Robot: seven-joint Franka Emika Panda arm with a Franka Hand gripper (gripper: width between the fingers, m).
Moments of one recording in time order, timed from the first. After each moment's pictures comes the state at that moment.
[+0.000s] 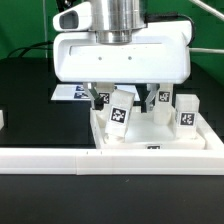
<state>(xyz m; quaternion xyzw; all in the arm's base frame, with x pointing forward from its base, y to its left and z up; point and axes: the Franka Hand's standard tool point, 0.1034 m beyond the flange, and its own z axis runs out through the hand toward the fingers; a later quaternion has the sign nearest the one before) 0.598 0.010 0.069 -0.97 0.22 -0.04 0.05</state>
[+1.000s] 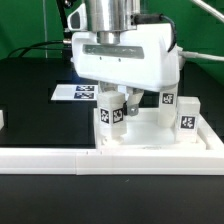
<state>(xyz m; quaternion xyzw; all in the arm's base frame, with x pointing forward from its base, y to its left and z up) 0.610 0.011 0.069 -0.84 0.54 -0.04 0.06</state>
